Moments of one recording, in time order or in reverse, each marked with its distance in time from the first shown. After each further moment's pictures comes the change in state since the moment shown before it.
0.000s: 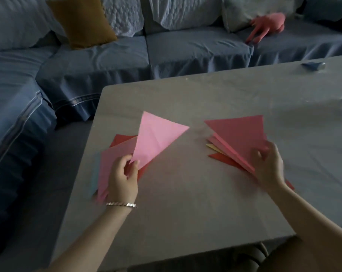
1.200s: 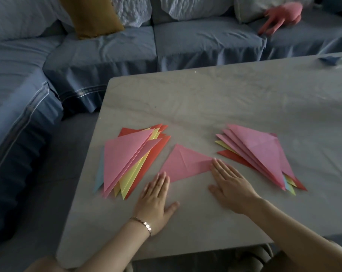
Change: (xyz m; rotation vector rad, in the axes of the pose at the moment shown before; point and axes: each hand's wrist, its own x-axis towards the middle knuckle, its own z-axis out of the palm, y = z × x) left_hand -0.056 -0.042 0.024 0.723 -0.916 0.301; right_hand -0.047 0.019 0.060 -0.880 -0.727 -0.718
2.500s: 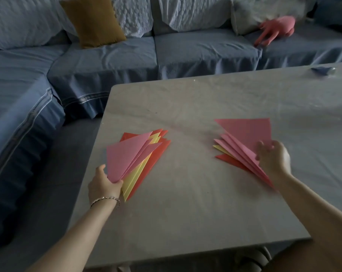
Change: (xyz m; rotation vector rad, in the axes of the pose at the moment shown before) left_hand -0.003 -0.085 -0.046 -0.591 0.514 -0.786; right_hand -0.002 0.059 -0.074 0.863 0.587 0.894
